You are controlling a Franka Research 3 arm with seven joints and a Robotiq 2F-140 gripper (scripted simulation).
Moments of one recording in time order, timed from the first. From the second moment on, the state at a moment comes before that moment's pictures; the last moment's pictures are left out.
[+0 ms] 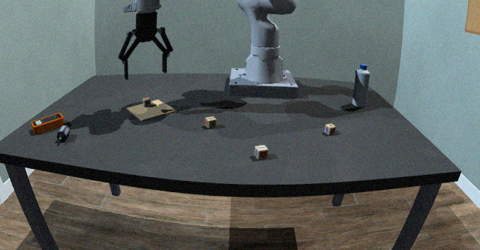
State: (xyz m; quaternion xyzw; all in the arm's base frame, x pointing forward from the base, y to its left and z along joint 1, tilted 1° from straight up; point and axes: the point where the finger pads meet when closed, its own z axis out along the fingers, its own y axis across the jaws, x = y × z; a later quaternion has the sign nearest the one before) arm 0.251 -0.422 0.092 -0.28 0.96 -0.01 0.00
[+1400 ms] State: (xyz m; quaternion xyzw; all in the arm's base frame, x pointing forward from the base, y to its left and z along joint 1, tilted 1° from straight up) arm 0.352 -0.369 0.094 -0.10 0.99 -0.01 0.01
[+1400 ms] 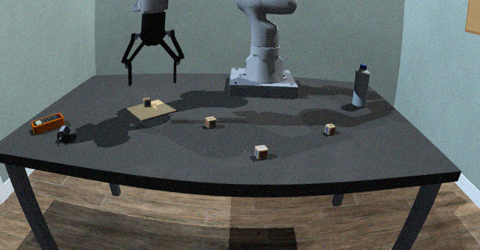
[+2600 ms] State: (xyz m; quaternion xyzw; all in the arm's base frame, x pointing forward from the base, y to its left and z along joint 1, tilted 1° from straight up) arm 0.422 -0.309 0.092 0.07 1.00 -0.02 0.01
